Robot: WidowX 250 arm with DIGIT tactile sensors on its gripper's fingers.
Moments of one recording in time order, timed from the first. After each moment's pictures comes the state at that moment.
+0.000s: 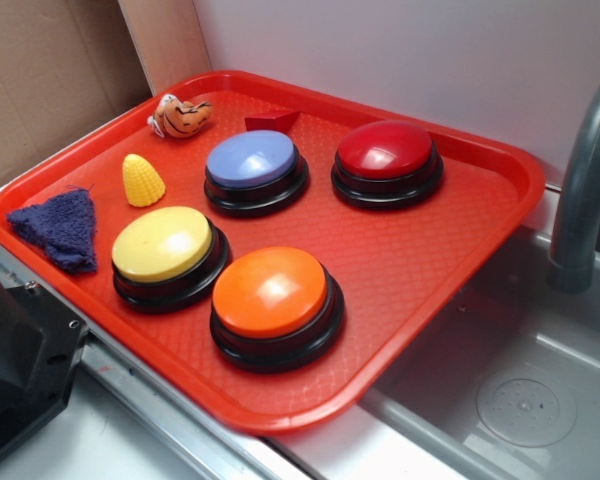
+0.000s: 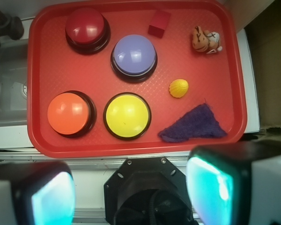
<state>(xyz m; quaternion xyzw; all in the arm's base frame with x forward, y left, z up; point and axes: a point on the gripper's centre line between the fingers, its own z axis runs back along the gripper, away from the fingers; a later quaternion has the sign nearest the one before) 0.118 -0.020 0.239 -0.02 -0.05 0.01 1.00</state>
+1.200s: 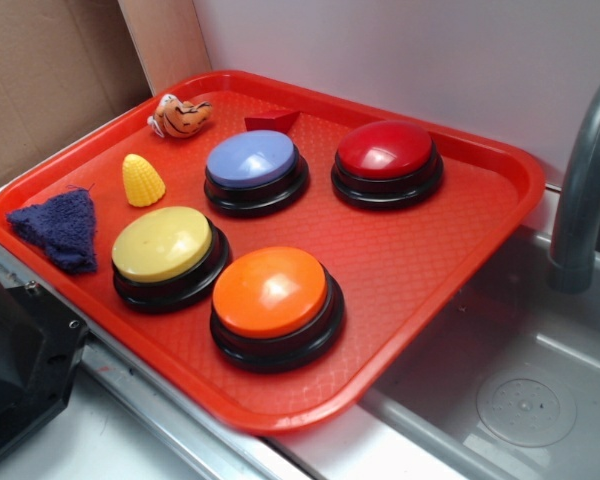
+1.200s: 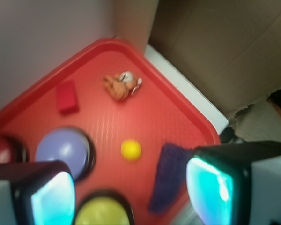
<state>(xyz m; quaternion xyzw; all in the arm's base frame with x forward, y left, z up) 0.205 0.086 0.182 0.08 -0.13 0.42 0.90</state>
